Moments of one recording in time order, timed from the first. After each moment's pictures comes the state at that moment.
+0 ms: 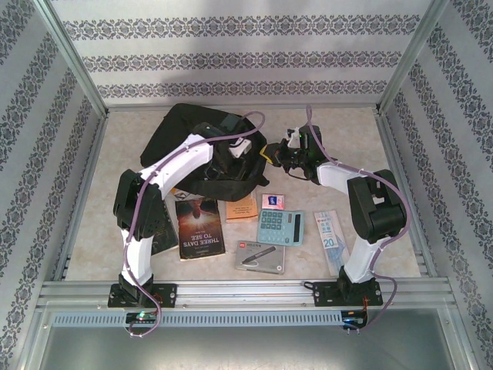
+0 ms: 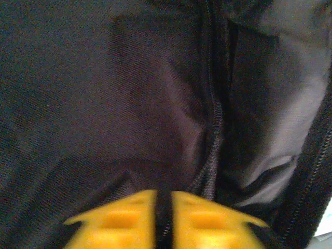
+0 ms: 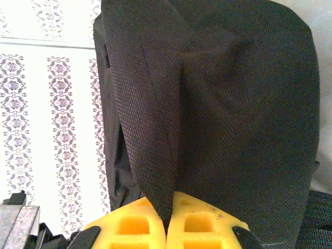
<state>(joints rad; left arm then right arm) -0.55 1.99 1.78 -1.06 0.13 -0.14 0.27 1.81 1.04 0.26 -0.72 1.10</state>
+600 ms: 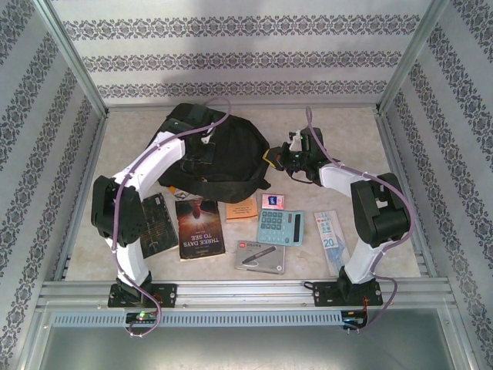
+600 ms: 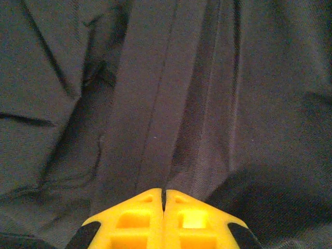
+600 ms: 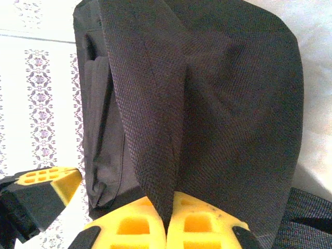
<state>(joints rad) -0.38 1.84 1.65 -0.96 -0.10 -0.19 0.26 1.77 1.01 0.17 -0.69 1.01</state>
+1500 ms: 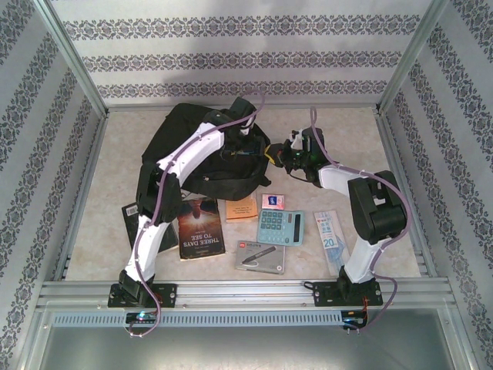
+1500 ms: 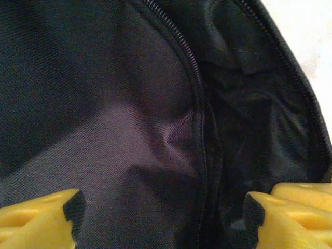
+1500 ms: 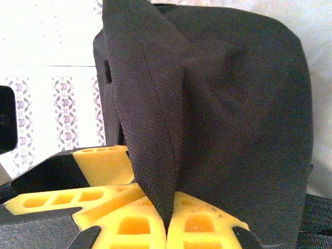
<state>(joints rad) -0.53 2.26 2.16 -0.99 0.11 -0.45 0.26 1.81 0.99 0.35 -0.67 1.18</state>
